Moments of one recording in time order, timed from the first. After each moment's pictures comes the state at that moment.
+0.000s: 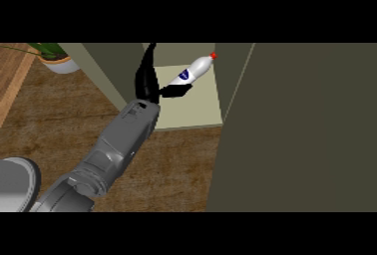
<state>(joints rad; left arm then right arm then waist) -1.12 0.00 -0.10 -0.08 0.17 0.82 -0.49 0.12 -0.42 0.80 -2.46 0.11 -0.51 0.16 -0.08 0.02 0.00</state>
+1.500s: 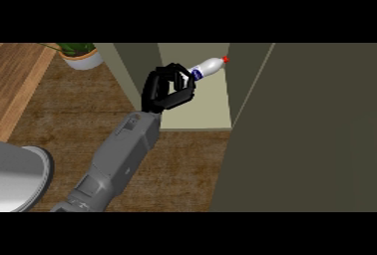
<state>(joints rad) -0.87 0.00 -0.18 -0.53 0.45 0.14 -0.65 0.14 -0.46 0.82 -2.47 0.11 -0.58 0.18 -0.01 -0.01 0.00</state>
